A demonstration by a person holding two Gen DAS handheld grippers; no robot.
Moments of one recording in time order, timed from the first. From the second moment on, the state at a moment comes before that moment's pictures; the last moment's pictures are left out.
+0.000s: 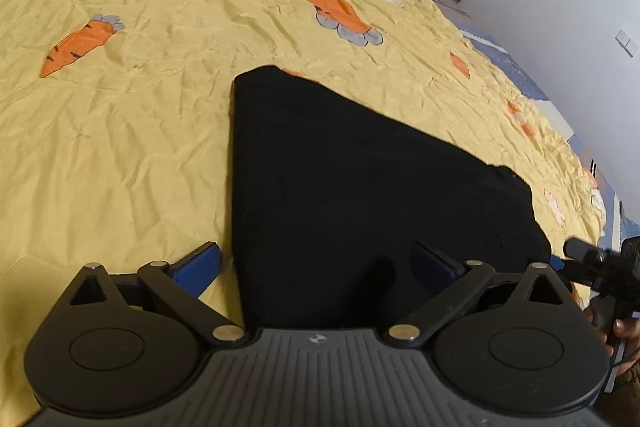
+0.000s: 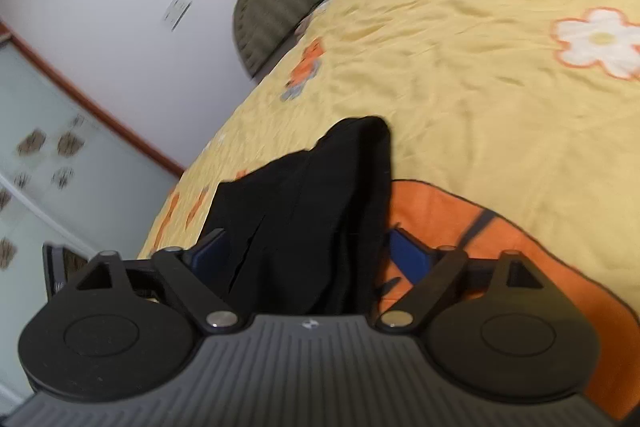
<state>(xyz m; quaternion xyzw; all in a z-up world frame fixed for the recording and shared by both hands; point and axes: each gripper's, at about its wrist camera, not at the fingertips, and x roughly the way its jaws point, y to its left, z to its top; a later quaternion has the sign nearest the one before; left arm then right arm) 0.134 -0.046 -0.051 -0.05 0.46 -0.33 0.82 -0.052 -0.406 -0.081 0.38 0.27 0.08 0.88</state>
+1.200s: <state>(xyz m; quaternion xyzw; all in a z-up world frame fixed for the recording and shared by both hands) 0.146 -0.042 -0.053 -0.10 0.46 -0.34 0.81 -0.017 -0.386 -0.075 0.31 0.31 0.07 0.89</state>
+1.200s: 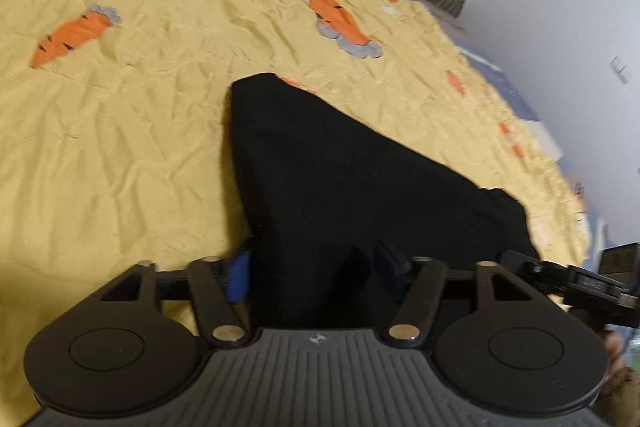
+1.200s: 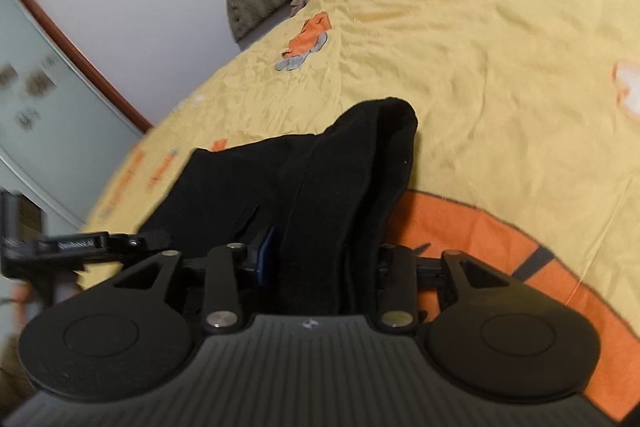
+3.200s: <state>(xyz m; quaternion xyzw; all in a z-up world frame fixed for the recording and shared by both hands) 0.139 0.008 -0.011 0.04 0.33 -0.18 0.93 0.056 -0.224 -0.020 0.11 0.32 0.09 0.94</state>
